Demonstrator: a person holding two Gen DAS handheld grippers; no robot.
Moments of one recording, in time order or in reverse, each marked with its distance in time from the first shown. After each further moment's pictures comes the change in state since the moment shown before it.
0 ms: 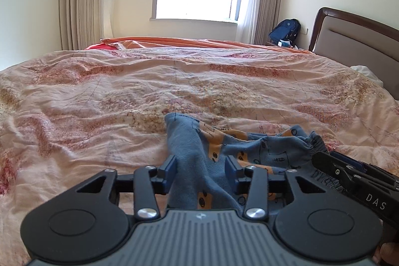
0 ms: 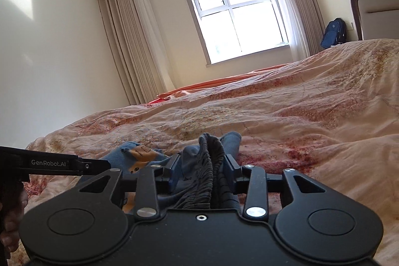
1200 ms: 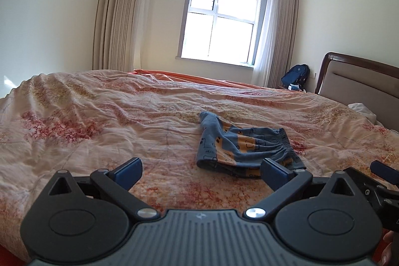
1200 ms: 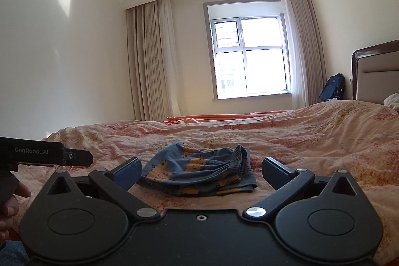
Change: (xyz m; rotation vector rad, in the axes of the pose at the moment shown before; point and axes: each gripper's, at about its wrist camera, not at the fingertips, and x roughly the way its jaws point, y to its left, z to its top) left arm -0.216 0.009 -0.116 -0.088 -0.223 0.074; right arm -0.222 0.081 -0.054 -0.187 -0.165 -0.017
